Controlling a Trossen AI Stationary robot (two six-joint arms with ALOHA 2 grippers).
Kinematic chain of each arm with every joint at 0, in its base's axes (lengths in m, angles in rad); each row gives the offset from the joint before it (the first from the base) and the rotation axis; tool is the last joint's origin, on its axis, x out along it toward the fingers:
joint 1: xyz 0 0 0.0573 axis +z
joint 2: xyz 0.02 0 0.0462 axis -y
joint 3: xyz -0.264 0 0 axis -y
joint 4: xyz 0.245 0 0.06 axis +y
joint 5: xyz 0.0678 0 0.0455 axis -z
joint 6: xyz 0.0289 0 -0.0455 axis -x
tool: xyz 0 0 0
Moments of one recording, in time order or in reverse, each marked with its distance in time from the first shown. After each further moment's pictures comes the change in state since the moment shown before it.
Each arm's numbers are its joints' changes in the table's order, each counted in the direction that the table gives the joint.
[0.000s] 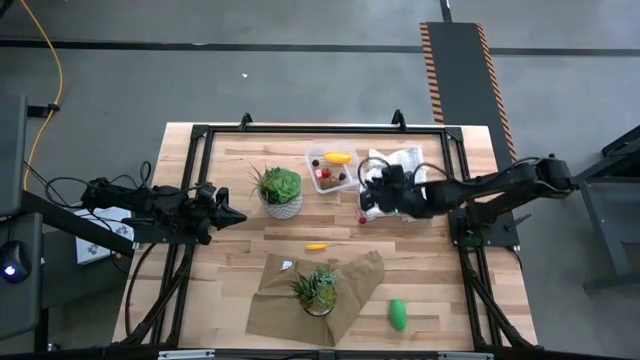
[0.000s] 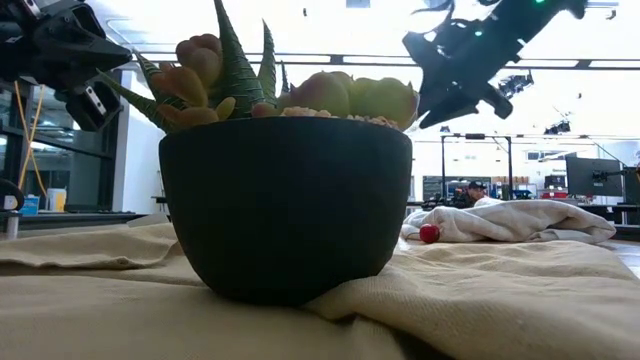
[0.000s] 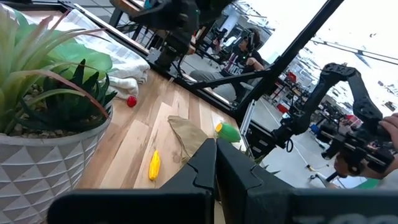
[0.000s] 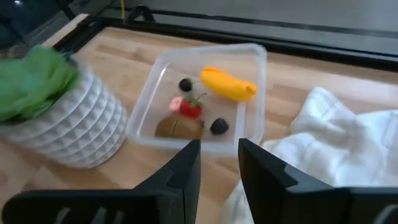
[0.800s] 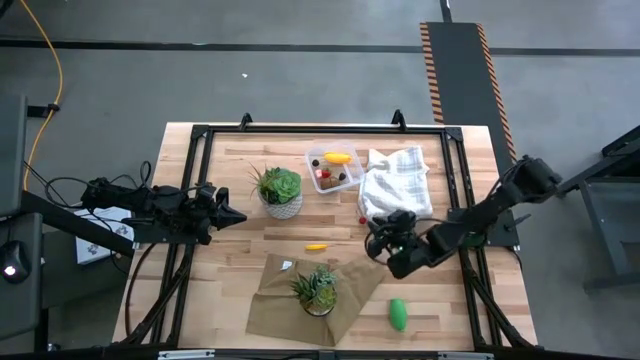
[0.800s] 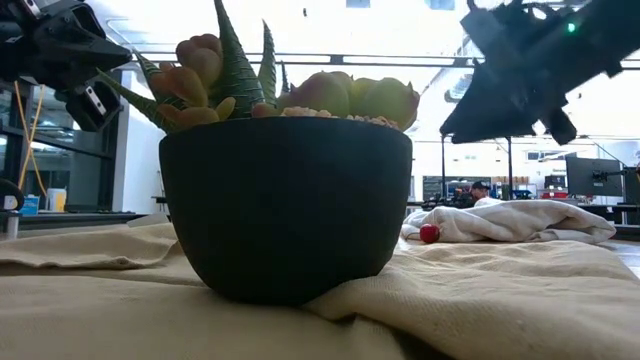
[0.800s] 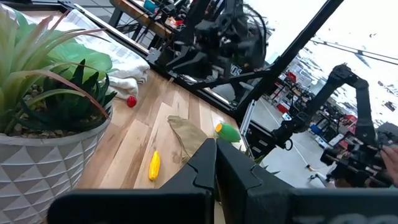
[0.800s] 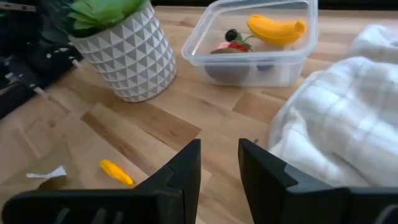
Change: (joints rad) left arm 0.000 0.000 0.000 0.000 0.000 0.000; right arm 0.442 -0.152 -0.109 -0.079 0.260 -0.339
